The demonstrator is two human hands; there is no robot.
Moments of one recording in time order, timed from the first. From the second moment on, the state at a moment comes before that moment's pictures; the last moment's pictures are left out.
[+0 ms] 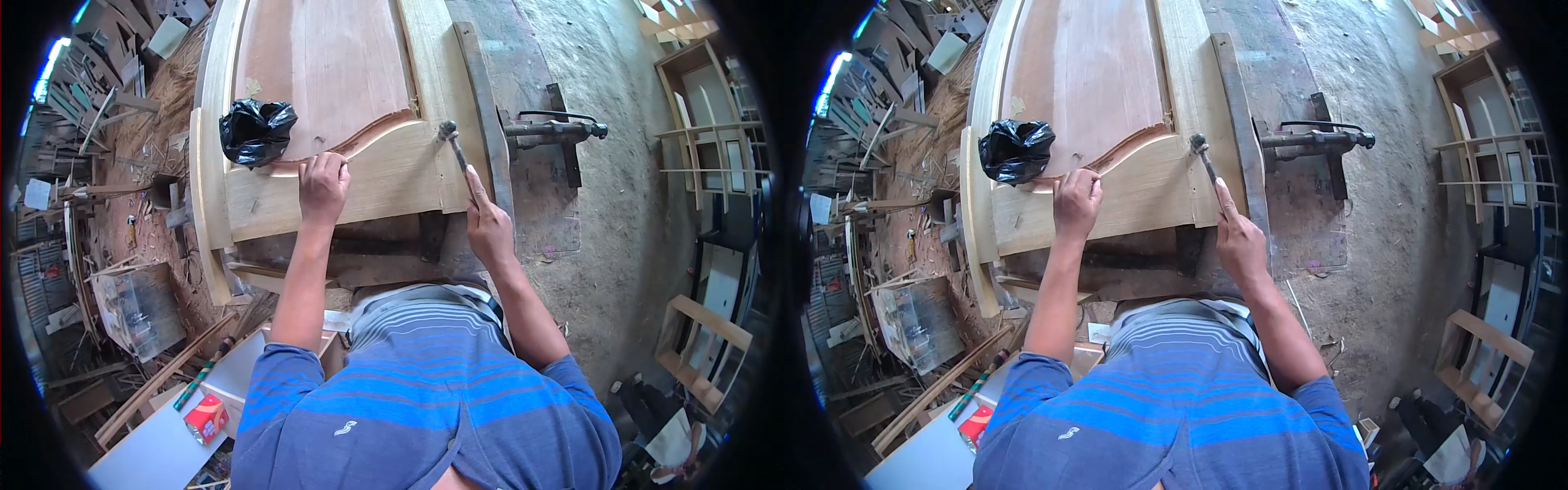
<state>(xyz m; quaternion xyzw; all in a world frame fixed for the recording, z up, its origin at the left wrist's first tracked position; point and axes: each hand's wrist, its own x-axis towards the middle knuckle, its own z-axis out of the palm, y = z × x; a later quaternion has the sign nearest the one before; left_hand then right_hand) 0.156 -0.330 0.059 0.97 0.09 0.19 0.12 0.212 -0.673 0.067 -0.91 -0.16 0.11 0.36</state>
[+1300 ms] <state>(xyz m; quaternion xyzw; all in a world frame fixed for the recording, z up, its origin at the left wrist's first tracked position) 0.235 -0.454 0.020 0.87 0.00 0.19 0.45 0.188 -0.688 0.077 -0.86 -0.07 0.11 0.50</state>
